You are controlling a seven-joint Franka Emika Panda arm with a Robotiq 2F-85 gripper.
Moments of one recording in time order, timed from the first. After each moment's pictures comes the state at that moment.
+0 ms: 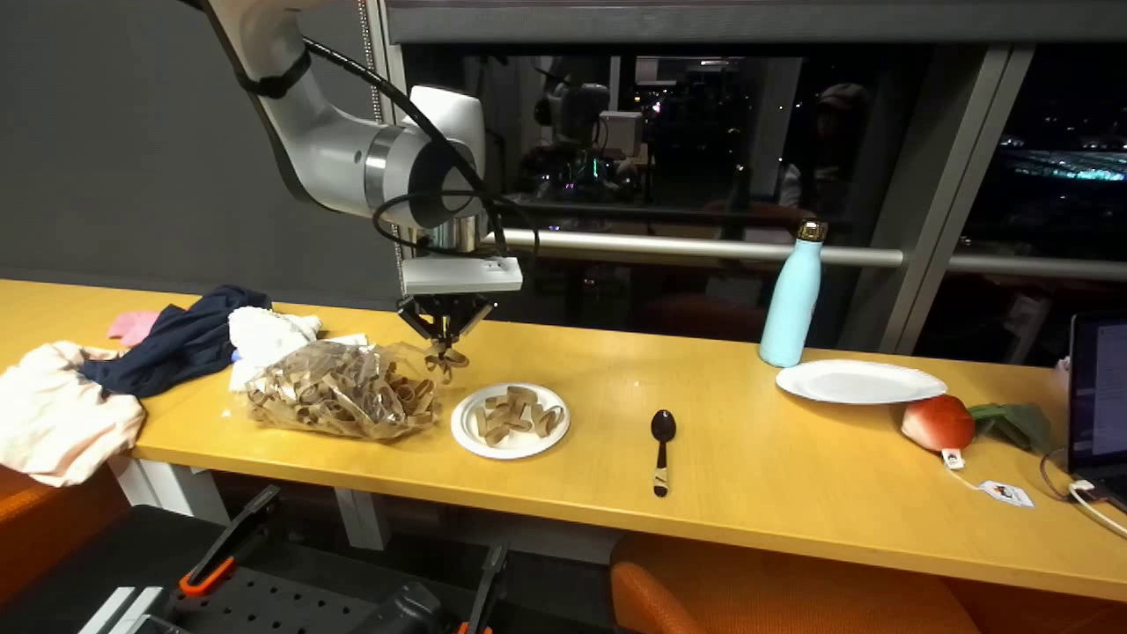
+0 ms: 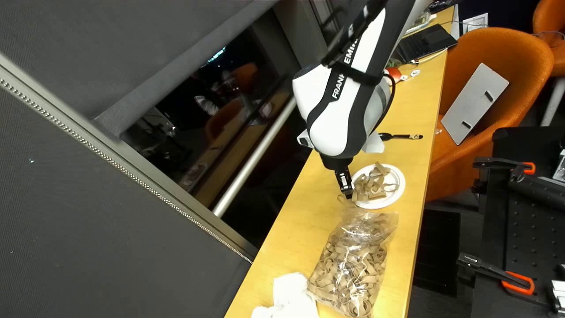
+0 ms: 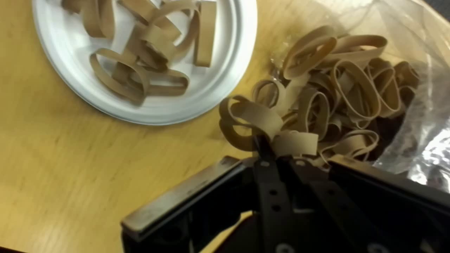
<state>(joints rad) -0.14 0.53 0.23 -2.01 0.03 2.59 -0.62</state>
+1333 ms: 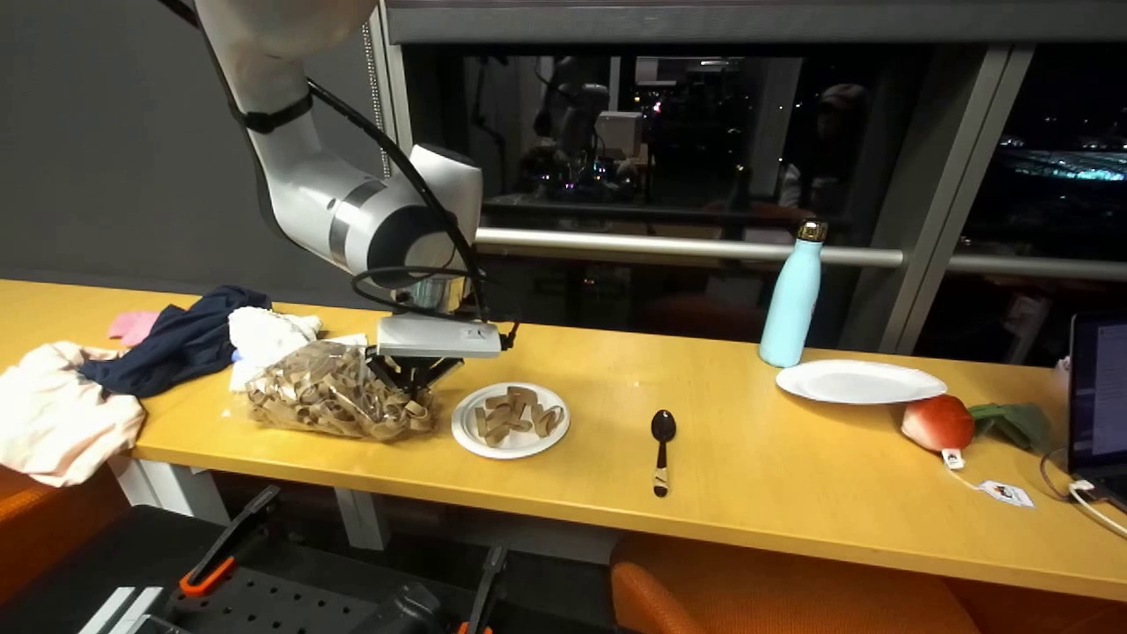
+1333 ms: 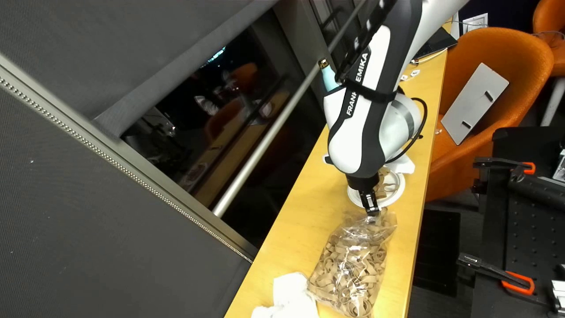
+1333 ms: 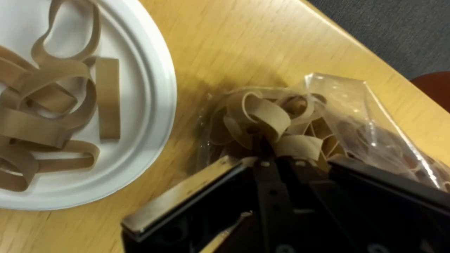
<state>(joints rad) -0.19 0.57 0.30 -2.15 0.24 2.68 -0.82</state>
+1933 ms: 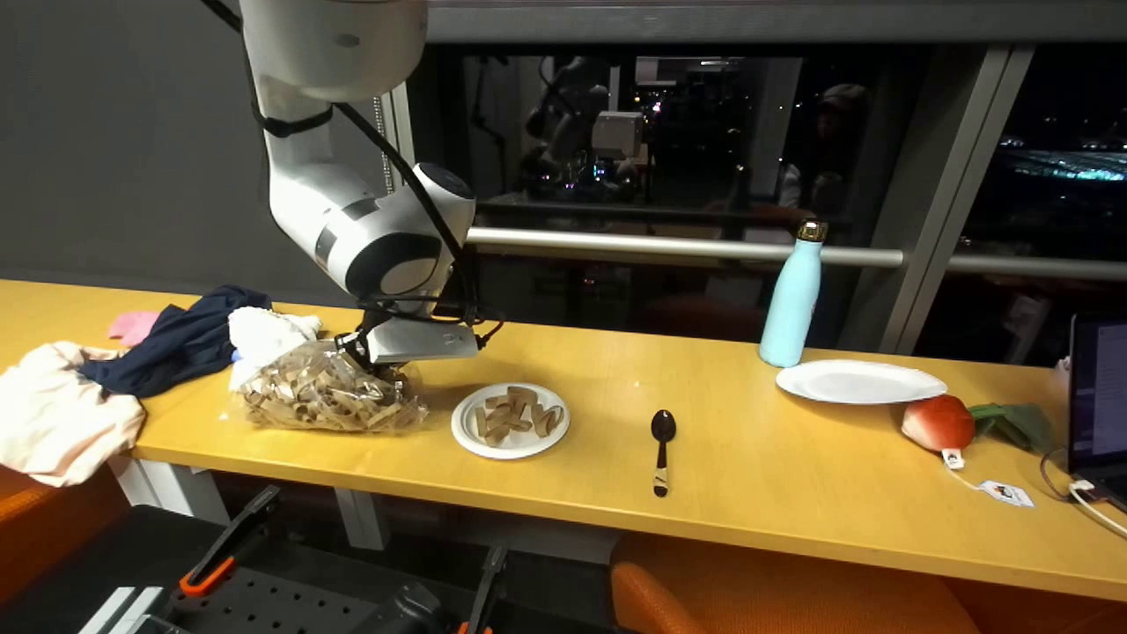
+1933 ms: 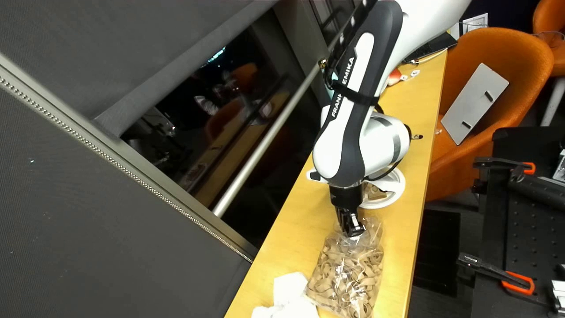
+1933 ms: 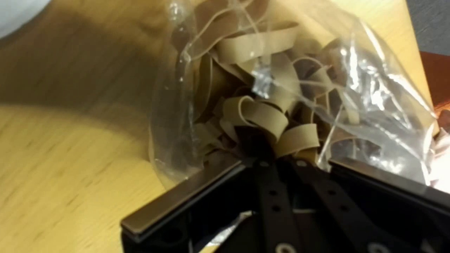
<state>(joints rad) -0.41 0.74 0.60 -2.07 0.31 2.76 -1.15</state>
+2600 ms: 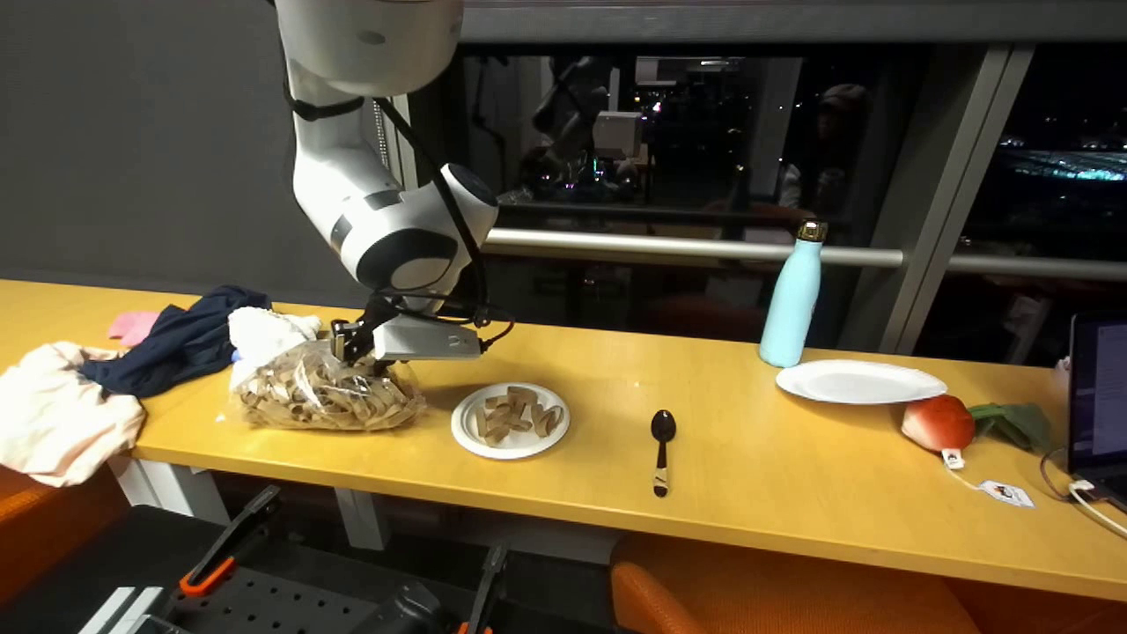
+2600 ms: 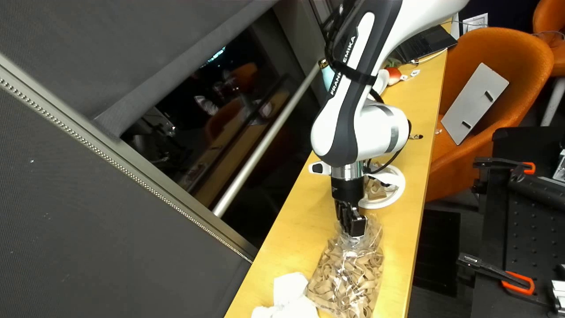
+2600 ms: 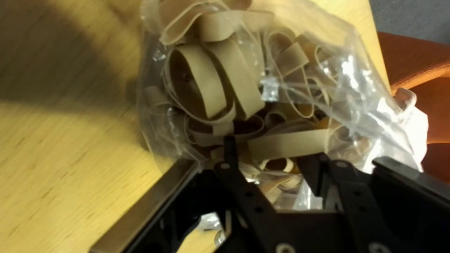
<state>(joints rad) -0.53 0.76 0.70 -2.07 0.38 2.67 -1.24</state>
